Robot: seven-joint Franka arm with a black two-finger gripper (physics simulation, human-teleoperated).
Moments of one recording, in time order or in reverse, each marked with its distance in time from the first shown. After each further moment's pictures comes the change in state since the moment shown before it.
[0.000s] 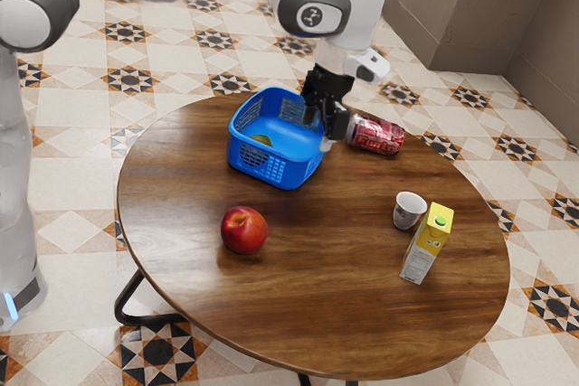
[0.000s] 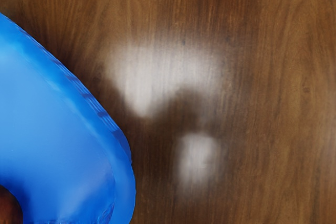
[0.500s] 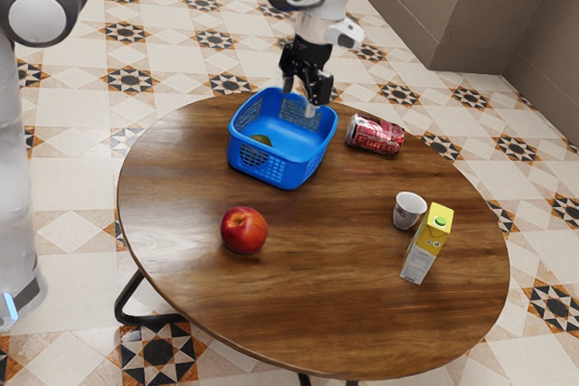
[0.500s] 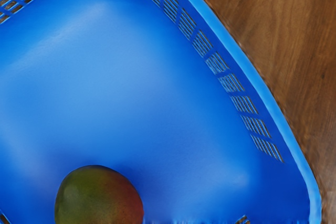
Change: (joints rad) arm 0.101 0.000 0.022 0.003 0.000 0.000 -0.008
